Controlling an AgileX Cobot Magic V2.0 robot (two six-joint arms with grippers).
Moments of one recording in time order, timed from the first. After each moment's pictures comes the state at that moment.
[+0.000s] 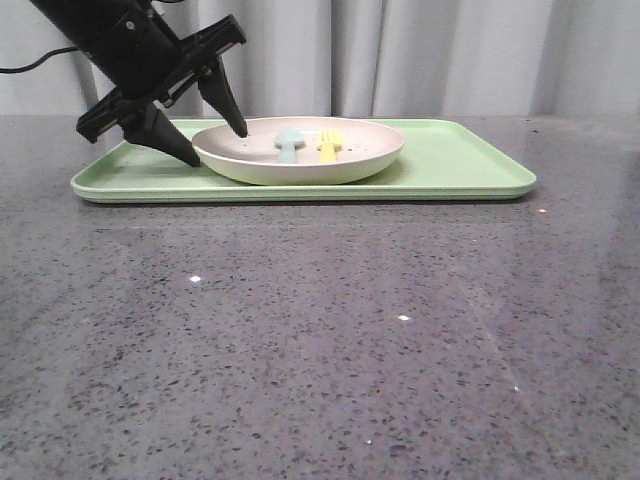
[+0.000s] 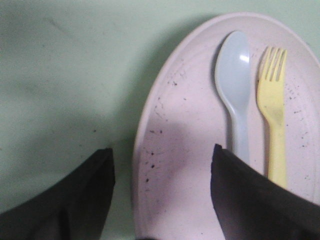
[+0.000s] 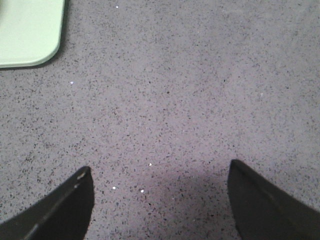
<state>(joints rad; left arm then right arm) -0.25 1.98 -1.60 -0.61 0.75 -0.07 0.03 0.56 -0.69 -0.07 0.88 0.14</state>
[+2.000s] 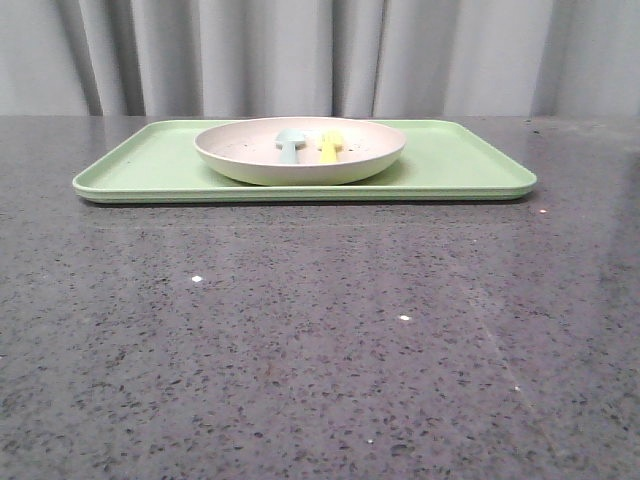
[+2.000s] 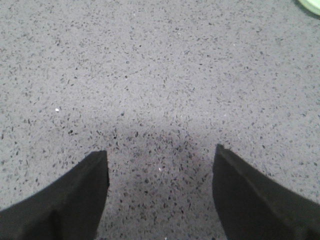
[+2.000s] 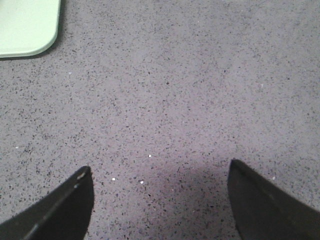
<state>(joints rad) -0.02 0.67 -0.59 0.03 0.85 -0.23 0.03 0.56 -0.69 -0.07 0.90 0.14</state>
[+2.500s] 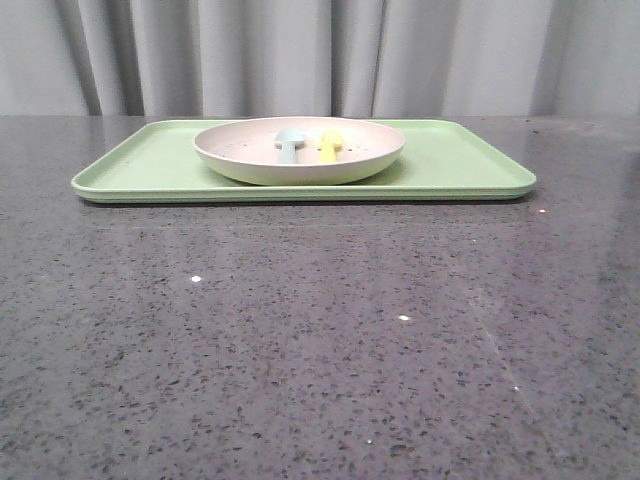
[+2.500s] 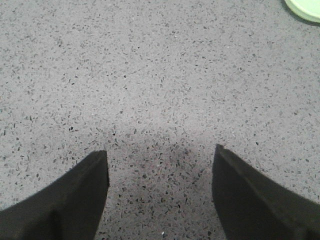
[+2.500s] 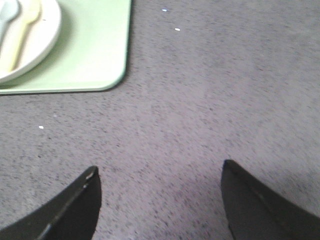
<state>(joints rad) -0.02 0.63 -0.58 0.02 0.86 -0.23 0.03 0.72 -0.81 0.18 0.83 0.01</state>
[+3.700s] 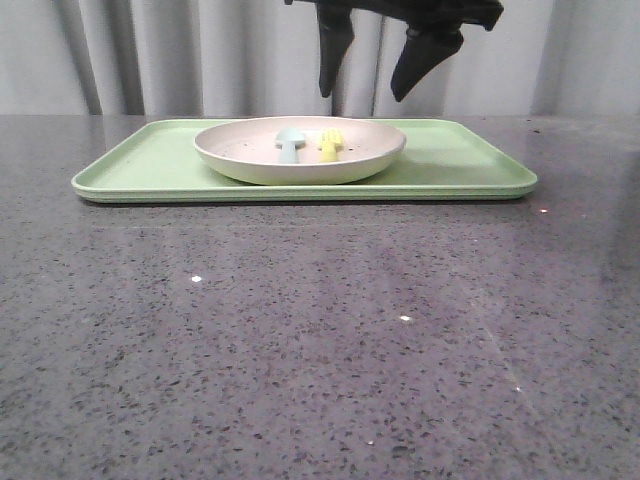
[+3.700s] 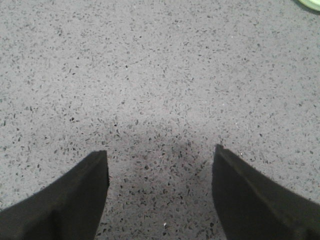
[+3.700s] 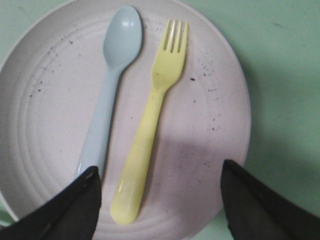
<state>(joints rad) -0.02 0.63 -0.58 0.02 0.89 -0.23 0.53 1.89 -1.75 -0.03 0.88 0.37</state>
